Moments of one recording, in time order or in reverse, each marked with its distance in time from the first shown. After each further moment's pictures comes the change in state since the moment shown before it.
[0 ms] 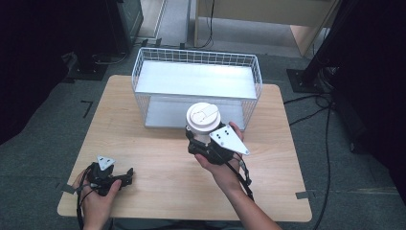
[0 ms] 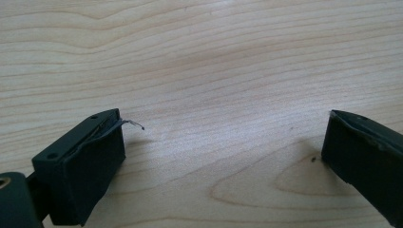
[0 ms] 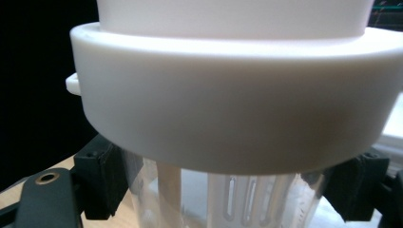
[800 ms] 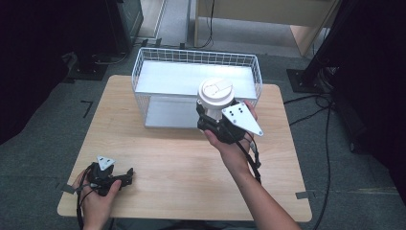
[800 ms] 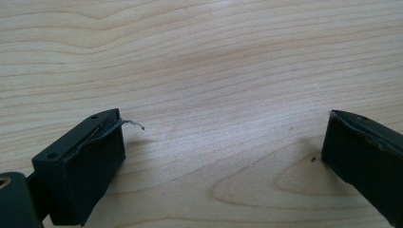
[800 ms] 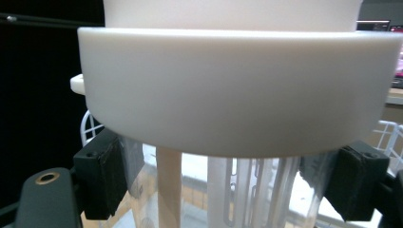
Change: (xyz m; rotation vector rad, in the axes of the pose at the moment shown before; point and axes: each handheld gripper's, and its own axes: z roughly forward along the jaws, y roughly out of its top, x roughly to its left) left arm 0.000 0.000 0.000 -0.001 0.001 0.000; right arm -0.026 0.054 0.009 -0.096 -0.100 -0.018
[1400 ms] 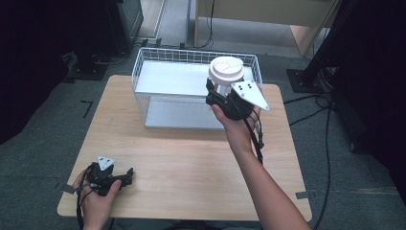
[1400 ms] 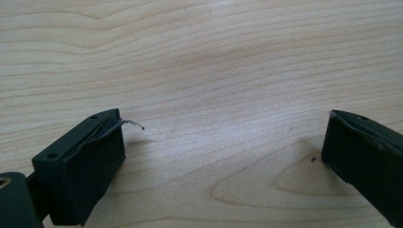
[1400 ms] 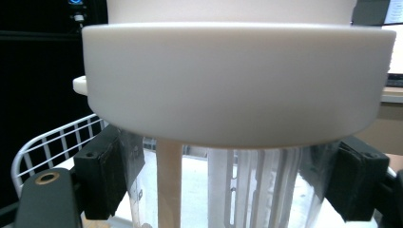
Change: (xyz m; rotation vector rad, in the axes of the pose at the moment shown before) left arm 0.000 0.000 0.000 0.000 0.000 0.000; right arm -0.031 0.022 0.038 -0.013 -0.095 0.038
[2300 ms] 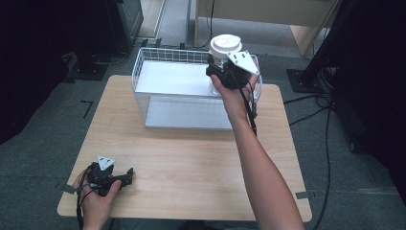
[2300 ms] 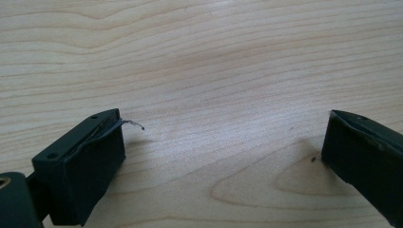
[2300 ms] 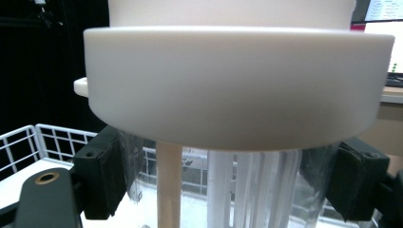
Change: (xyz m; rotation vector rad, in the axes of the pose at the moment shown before) left arm 0.000 0.000 0.000 -0.003 0.000 -0.003; right arm -0.026 0.006 0.088 0.032 -0.066 -0.028
